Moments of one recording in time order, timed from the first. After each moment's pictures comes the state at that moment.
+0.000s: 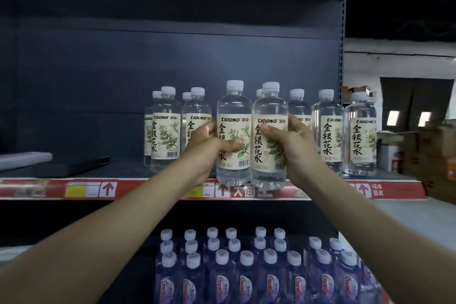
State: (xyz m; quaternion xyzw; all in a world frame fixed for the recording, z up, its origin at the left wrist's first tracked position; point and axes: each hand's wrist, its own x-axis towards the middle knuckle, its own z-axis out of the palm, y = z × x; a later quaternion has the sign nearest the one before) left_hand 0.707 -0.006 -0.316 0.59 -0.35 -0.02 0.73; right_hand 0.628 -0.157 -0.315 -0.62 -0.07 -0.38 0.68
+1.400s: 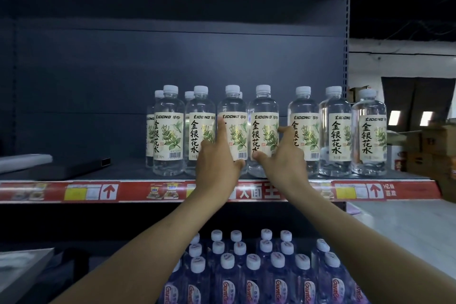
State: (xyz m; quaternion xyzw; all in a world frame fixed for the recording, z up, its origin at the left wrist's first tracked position) left_hand 0.739 -0.039 -0.358 0.81 -0.27 0.33 0.40; right_hand 0.668 -0.152 -0.348 -0.80 0.12 -0.50 0.32
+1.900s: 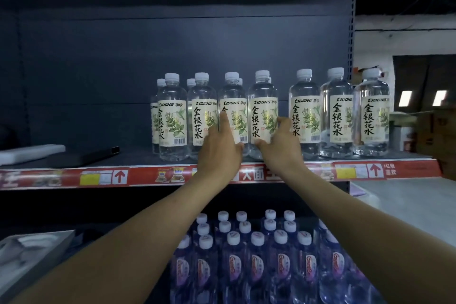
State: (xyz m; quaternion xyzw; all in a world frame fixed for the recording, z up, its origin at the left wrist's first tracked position) left_hand 0.733 -0.035 -0.359 0.84 -0.29 0.32 0.32; right_hand 0.669 -0.148 -0.350 -0.83 0.13 -0.44 0.33
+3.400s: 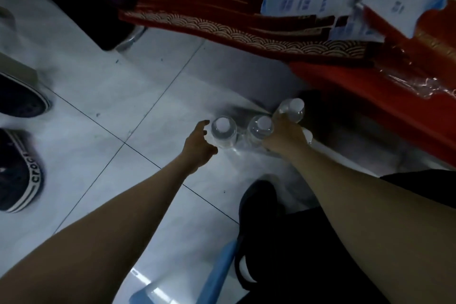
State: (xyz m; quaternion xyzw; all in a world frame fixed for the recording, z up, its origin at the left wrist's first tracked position) left_hand 0.446 0.356 -1.017 0.81 0.25 -0.24 0.46; right_hand 0.495 0.157 -0.970 -0.91 0.12 0.32 0.22
